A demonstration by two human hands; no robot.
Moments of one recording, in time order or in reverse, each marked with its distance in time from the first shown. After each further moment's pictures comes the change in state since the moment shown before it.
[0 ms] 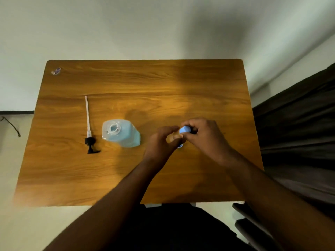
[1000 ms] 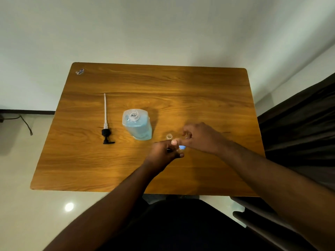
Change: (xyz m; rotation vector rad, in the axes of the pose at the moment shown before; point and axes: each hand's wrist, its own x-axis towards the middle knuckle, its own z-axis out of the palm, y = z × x) left_hand -0.064 -0.036 -0.016 -0.159 -0.137 -0.079; right_hand -0.022 -0.018 0.025 -0.284 -0.349 -0.091
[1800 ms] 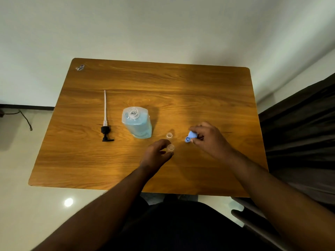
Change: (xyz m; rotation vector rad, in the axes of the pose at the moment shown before) left_hand 0.005 -0.044 -0.005 0.112 0.093 0.048; right_hand -0.003 0.044 0.029 0.163 0.316 -0.046
